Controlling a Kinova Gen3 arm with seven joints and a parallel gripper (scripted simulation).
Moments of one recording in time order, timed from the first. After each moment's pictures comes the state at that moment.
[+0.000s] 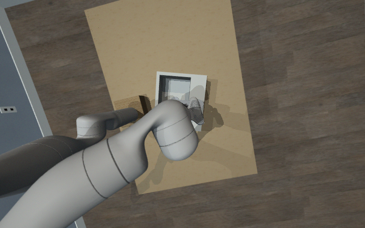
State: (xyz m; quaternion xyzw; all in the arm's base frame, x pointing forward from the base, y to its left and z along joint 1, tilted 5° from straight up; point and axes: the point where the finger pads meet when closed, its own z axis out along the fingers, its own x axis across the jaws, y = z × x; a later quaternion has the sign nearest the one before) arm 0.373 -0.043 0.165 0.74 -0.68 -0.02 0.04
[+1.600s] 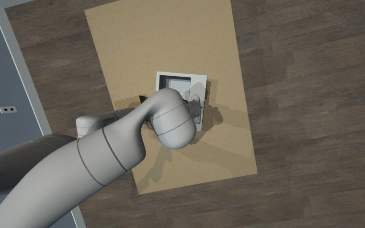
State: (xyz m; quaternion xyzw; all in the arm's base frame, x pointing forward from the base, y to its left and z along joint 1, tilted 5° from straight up) arm 0.373 -0.028 0.164 0.65 -0.76 -0.02 0.04
